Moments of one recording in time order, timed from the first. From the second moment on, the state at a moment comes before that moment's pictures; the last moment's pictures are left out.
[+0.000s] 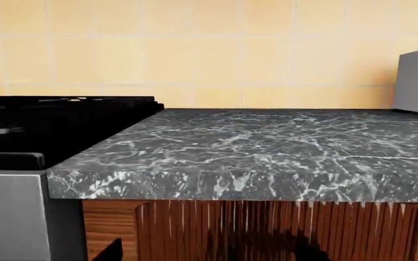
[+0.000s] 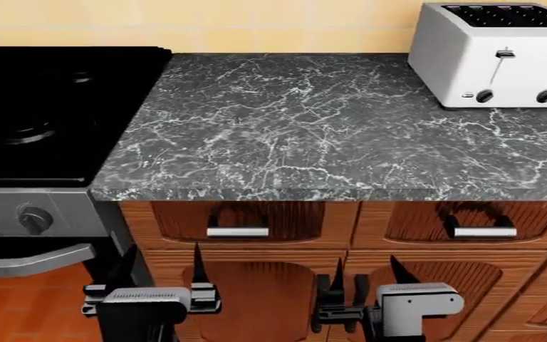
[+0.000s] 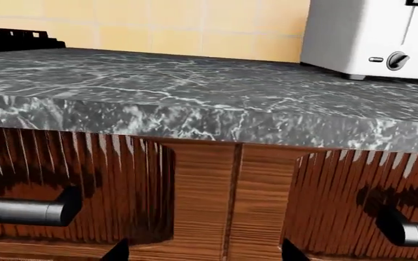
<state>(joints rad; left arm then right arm) 0.06 -0.09 0.10 0.13 -0.07 0.10 -0.13 -0.02 0.11 -0.14 -0.08 0.04 0.06 0.14</state>
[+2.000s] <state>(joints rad) -1.60 -0.18 0.38 -1.29 0.00 -0.09 -0.29 2.28 0.30 -0.51 0.77 0.51 1.00 0.01</state>
